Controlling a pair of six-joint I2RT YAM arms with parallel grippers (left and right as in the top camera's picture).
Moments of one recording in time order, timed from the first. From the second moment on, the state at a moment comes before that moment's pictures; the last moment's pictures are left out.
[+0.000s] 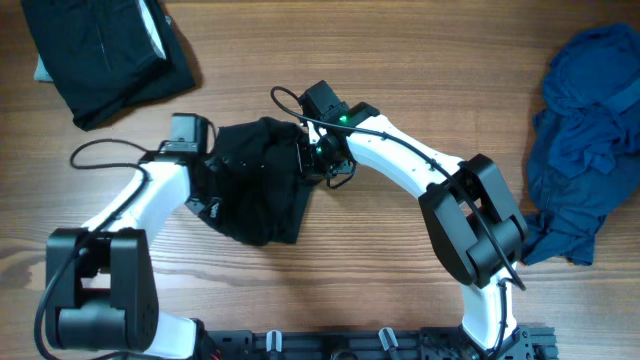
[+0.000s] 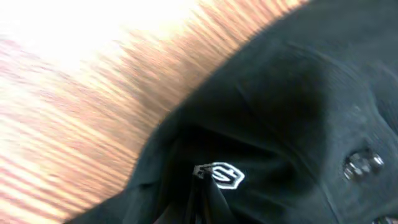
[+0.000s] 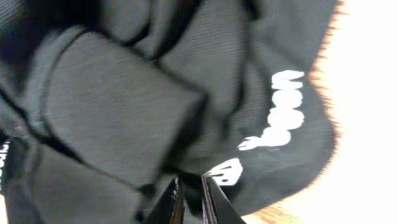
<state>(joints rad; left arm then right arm) -0.03 1.67 0.86 -0.57 0.05 -0.81 0.62 2.10 1.49 -0.70 -0.30 0.49</state>
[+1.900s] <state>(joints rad) 0.21 1.66 0.91 -0.58 0.27 -0.39 0.54 2.11 1.49 -0.88 -0.65 0.28</state>
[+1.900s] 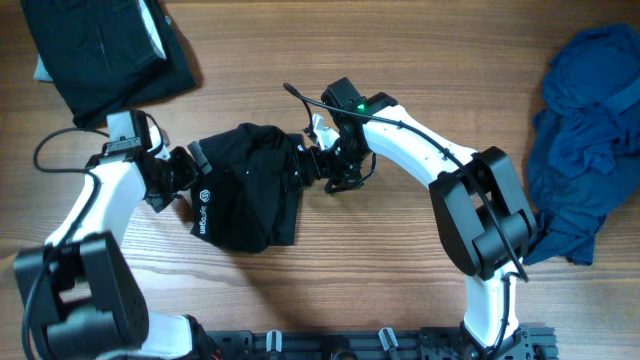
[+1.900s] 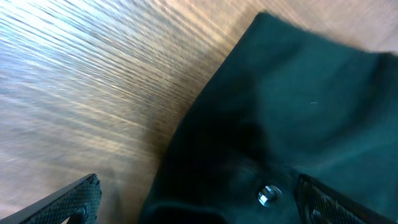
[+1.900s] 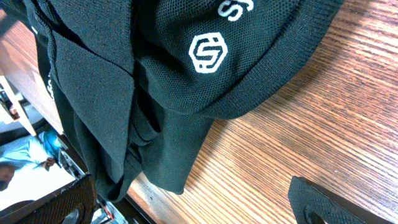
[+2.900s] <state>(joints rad) 0.01 1.78 0.95 -0.60 0.57 -0.40 0.54 2.11 1.49 -0.88 -0.65 0.28</state>
